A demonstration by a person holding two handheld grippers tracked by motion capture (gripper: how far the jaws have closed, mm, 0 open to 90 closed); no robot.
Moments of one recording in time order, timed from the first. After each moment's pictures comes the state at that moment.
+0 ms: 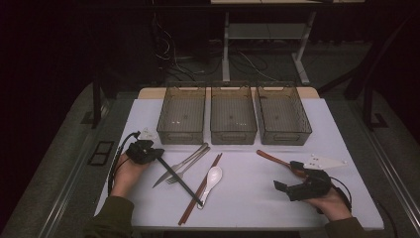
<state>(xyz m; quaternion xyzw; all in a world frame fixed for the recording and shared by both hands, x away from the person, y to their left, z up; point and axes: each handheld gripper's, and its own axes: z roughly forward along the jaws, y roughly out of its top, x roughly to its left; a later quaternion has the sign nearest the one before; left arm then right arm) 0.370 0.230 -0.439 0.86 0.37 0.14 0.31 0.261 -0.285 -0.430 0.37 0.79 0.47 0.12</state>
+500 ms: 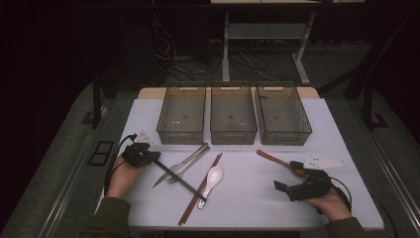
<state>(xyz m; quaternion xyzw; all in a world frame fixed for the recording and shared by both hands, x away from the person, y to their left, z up) 0.359 0.238 -0.437 0.87 0.37 0.14 0.30 0.261 -0.285 -0.430 0.37 0.79 0.47 0.11</state>
